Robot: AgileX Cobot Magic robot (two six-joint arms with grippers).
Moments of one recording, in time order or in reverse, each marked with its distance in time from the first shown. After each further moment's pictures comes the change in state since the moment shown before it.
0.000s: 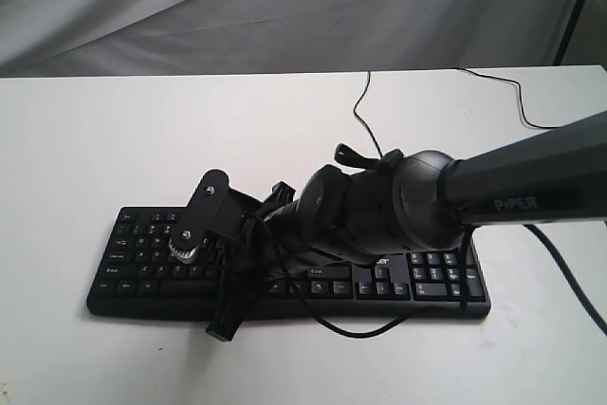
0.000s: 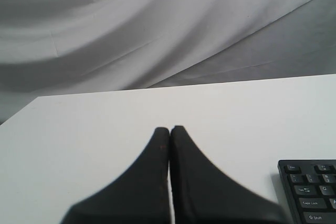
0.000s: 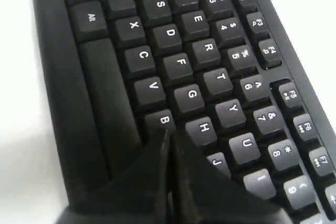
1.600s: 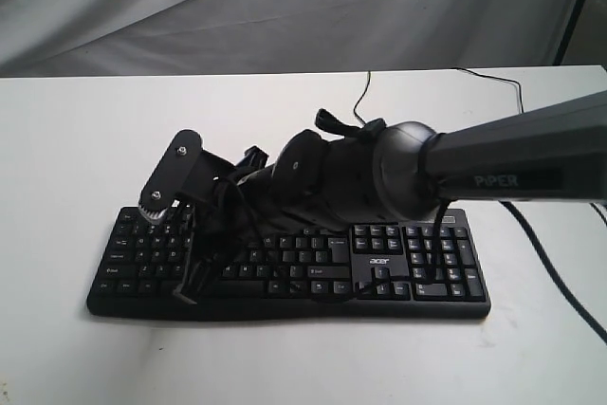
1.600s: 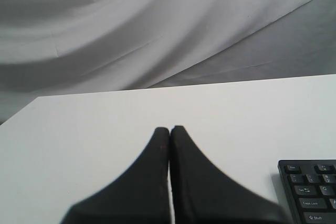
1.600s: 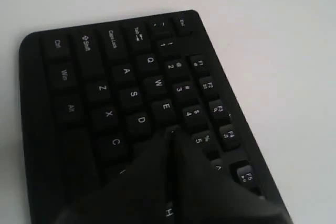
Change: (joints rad) left arm 0.000 0.000 0.000 0.000 0.000 0.000; right arm 0.000 0.019 -0.139 -0.004 0.022 0.000
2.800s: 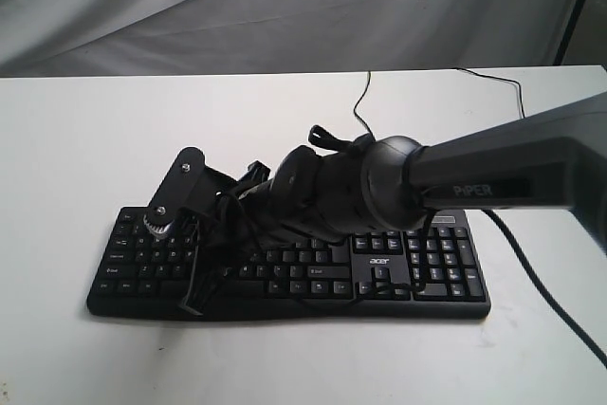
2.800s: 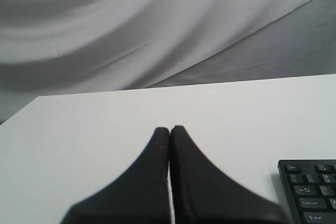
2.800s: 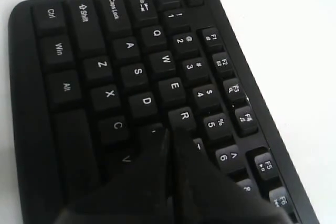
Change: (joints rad) left arm 0.000 0.000 0.000 0.000 0.000 0.000; right arm 0.000 0.042 0.000 0.000 -0.005 0.000
